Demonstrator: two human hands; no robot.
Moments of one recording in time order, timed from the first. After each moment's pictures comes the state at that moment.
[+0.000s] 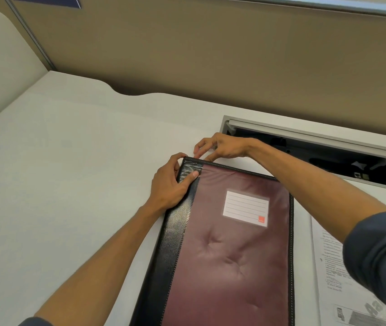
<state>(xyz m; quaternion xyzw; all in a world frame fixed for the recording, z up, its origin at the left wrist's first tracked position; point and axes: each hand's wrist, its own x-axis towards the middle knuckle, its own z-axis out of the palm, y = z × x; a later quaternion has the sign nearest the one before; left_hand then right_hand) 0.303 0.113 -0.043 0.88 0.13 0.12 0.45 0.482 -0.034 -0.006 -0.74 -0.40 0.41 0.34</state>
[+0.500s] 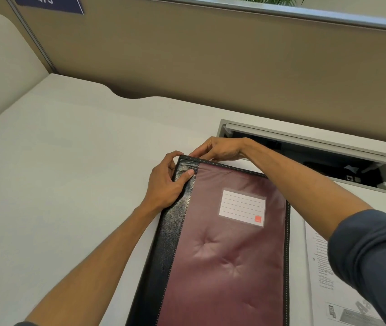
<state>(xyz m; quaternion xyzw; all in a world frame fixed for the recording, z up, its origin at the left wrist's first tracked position) 0.299 0.113 -0.030 0.84 0.12 0.15 0.51 0.481 -0.028 0.000 -0.66 -0.33 0.56 0.39</state>
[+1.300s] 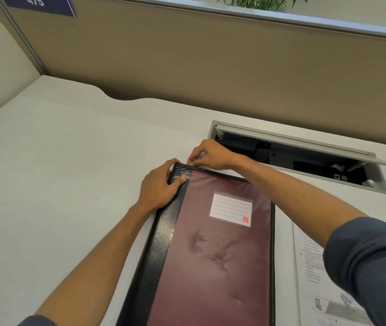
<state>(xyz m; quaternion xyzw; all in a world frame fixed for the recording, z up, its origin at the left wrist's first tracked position) 0.302 0.114 -0.042 0.92 0.11 0.11 0.36 0.454 -0.038 -0.005 -0.83 -0.43 0.22 0.28</state>
